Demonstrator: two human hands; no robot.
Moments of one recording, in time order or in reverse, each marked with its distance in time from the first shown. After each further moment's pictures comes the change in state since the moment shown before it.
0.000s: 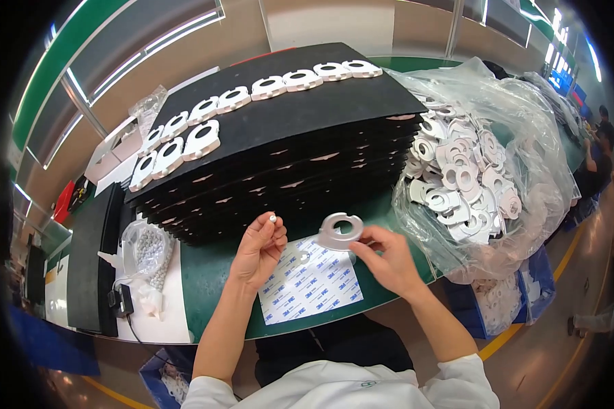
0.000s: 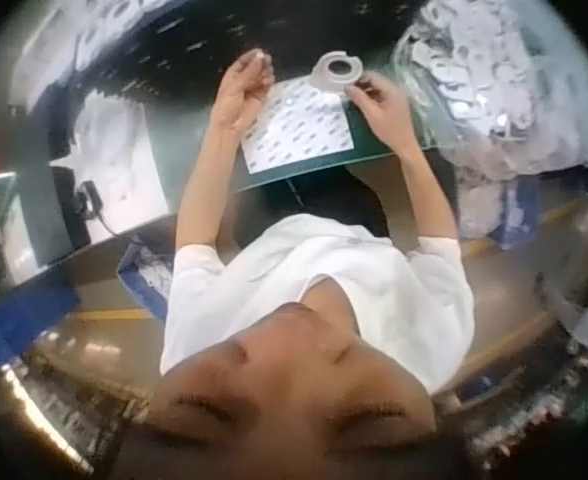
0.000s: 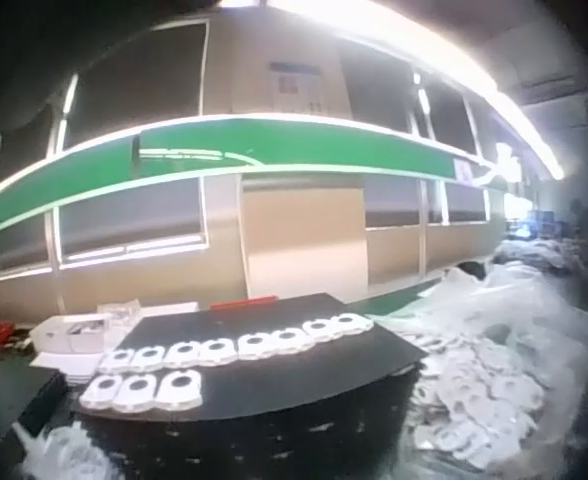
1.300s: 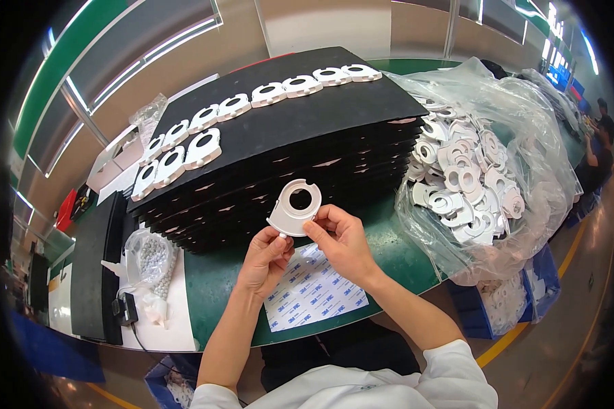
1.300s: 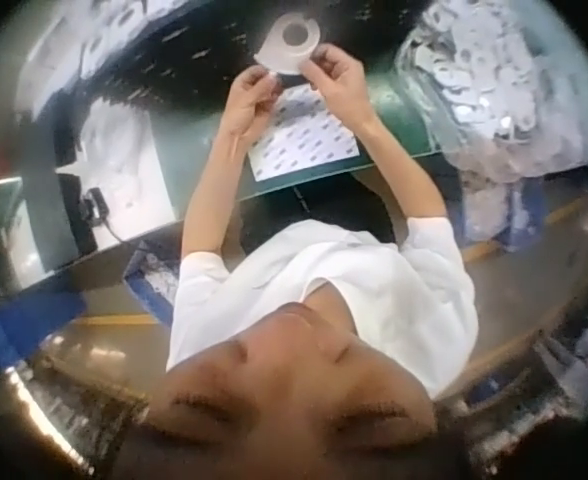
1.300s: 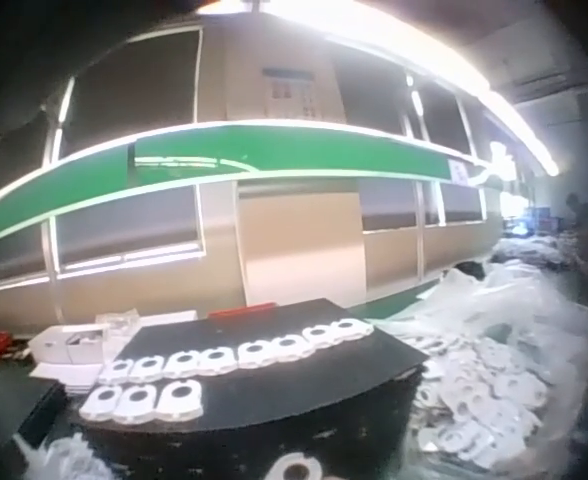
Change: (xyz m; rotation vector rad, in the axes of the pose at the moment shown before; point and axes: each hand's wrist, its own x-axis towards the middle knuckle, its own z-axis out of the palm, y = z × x) left_hand -0.003 -0.003 -0.001 0.166 0.012 -0.007; right_hand 0.045 -0.024 0.056 0.531 -0.073 -0.004
